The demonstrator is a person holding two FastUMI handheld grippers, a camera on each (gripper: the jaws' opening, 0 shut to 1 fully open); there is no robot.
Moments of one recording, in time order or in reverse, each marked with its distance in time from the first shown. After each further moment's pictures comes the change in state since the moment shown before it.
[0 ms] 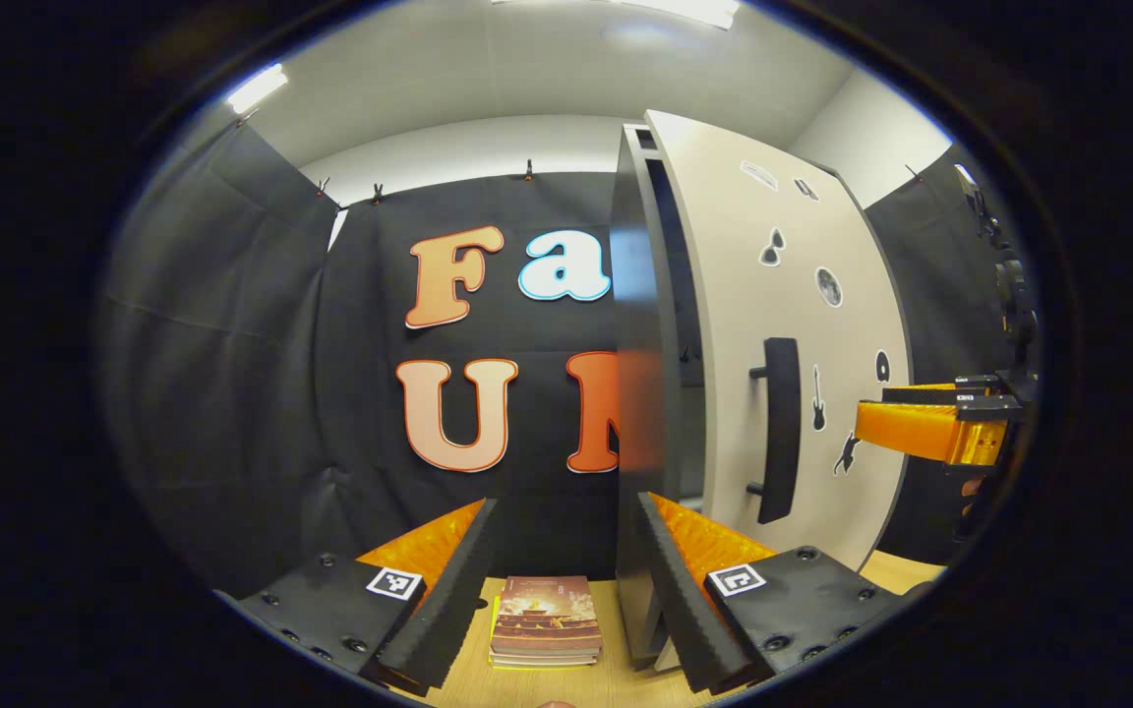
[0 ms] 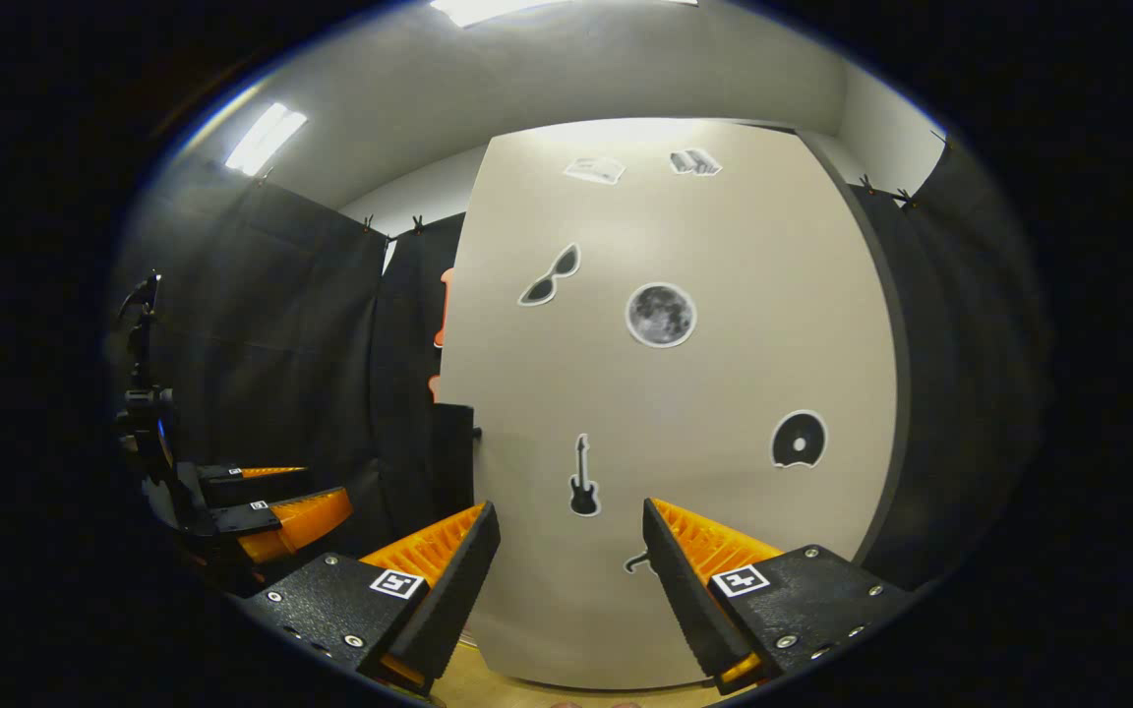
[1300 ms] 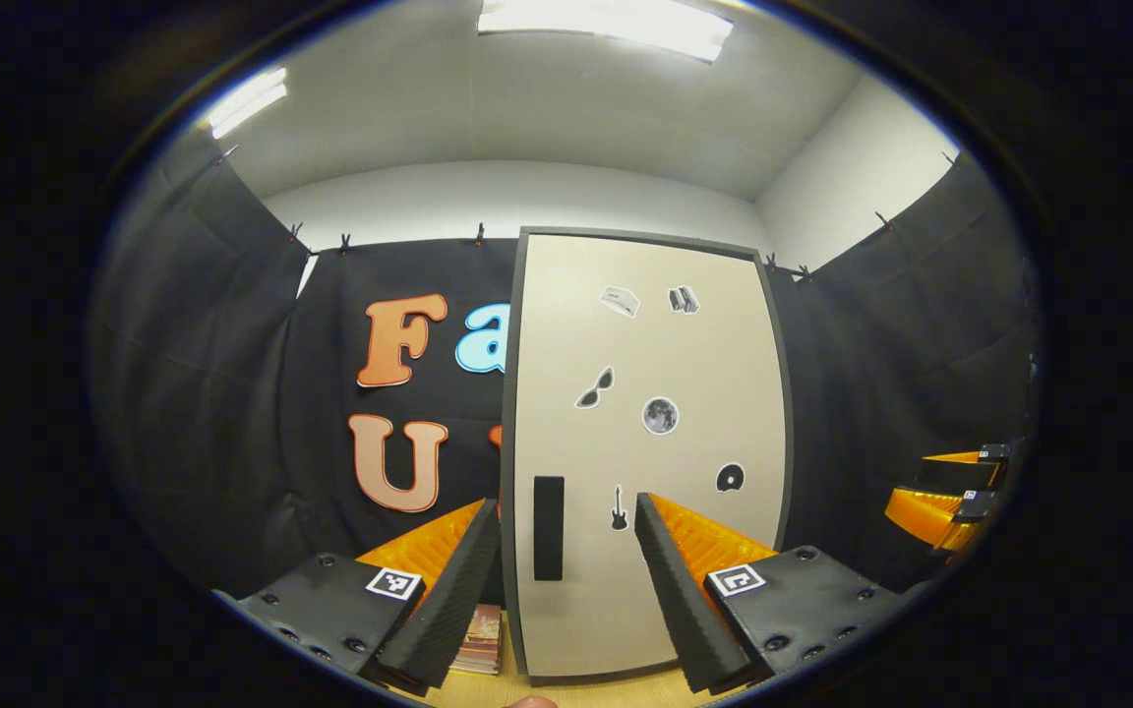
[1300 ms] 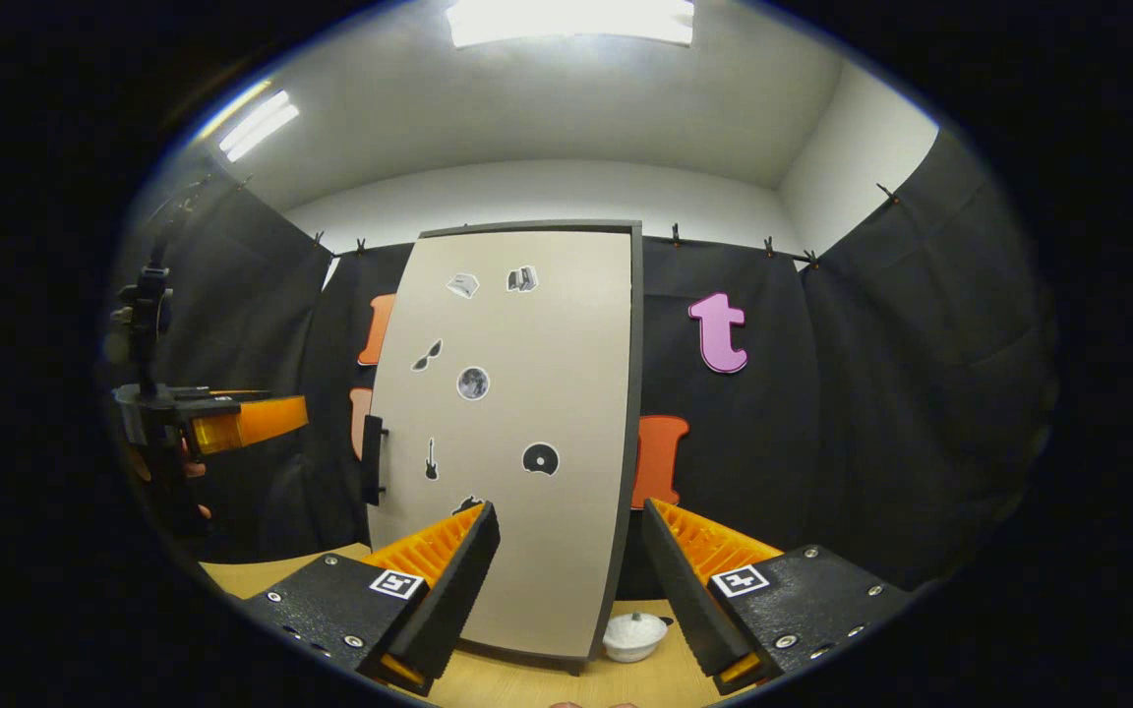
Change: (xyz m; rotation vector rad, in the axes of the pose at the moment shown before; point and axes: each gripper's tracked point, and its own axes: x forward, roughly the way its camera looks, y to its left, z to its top) left arm -0.084 -0.132 0.121 -0.051 -0.129 -0.059; right arm -0.190 -0.131 0.055 -0.108 -0.077 -0.223
